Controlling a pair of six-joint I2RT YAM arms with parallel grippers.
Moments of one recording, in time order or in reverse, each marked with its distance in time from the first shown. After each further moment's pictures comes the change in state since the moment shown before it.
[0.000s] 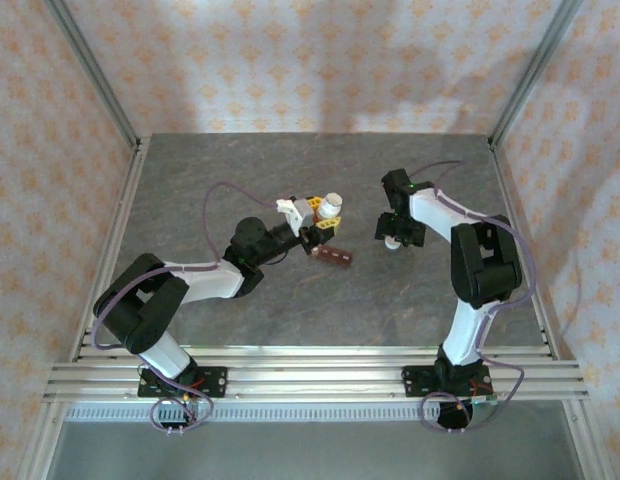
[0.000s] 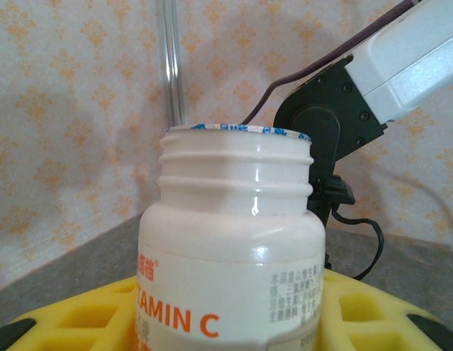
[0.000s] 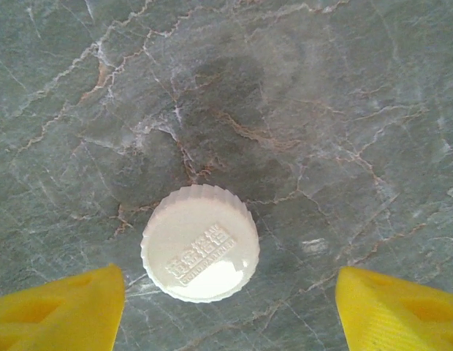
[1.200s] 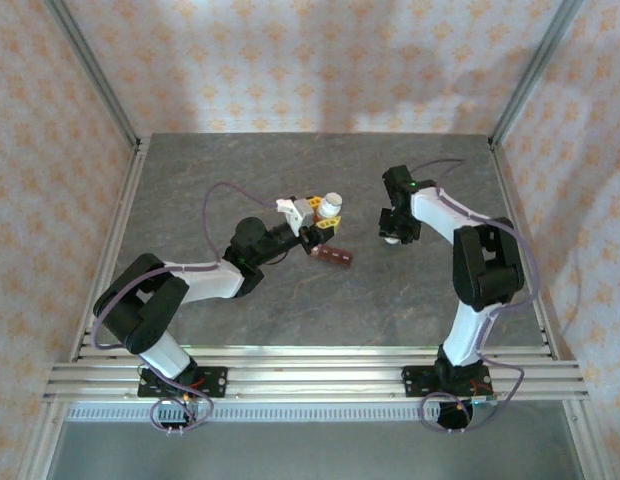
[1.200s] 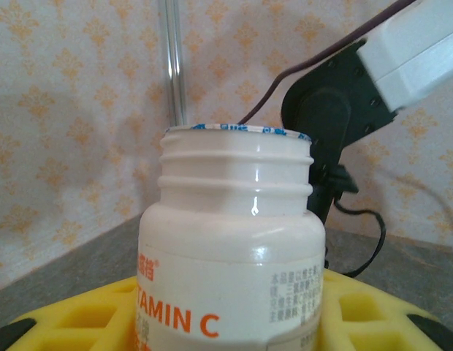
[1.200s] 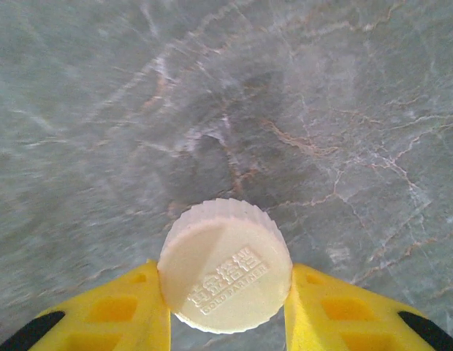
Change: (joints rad) left arm 0.000 0.000 0.000 0.000 -0.003 -0.003; right arm 0.003 -0.053 0.009 0.015 -0.070 0.012
